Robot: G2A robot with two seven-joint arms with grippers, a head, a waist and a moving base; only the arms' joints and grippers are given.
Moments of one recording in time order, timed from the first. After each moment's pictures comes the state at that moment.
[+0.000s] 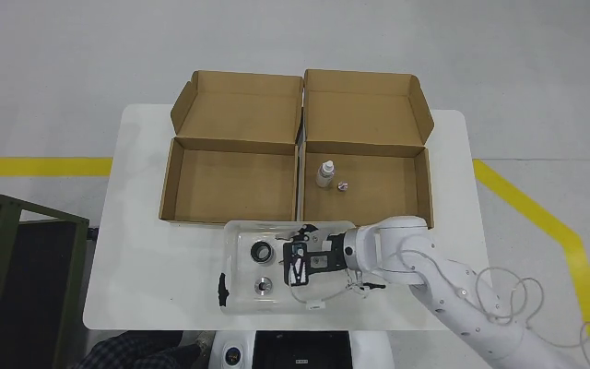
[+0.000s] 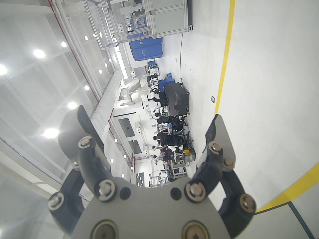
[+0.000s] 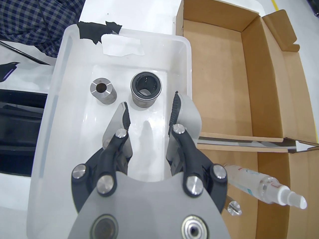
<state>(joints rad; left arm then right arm) -0.01 -0.37 -0.75 -1.25 2.03 -0.40 0.22 -1.01 -1.07 0.81 -1.92 -1.23 -0.81 0.55</state>
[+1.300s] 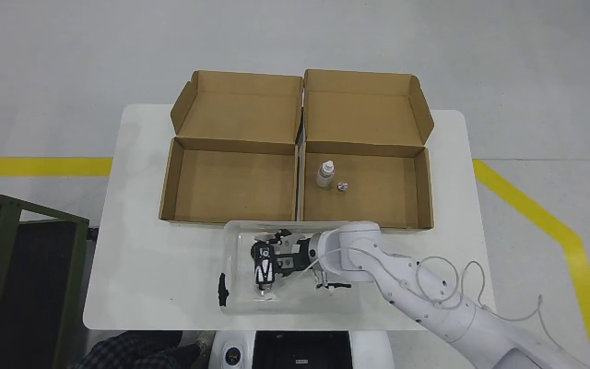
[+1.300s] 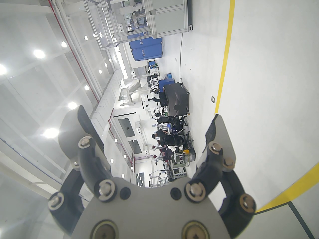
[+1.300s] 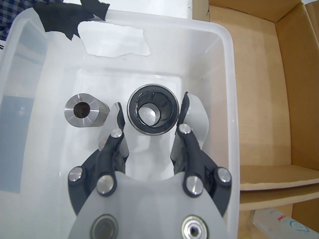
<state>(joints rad) -0.01 -0.37 -0.75 -1.25 2.03 -0.40 0.22 -0.89 -1.19 0.58 -1.66 -1.34 -0.69 0.43</state>
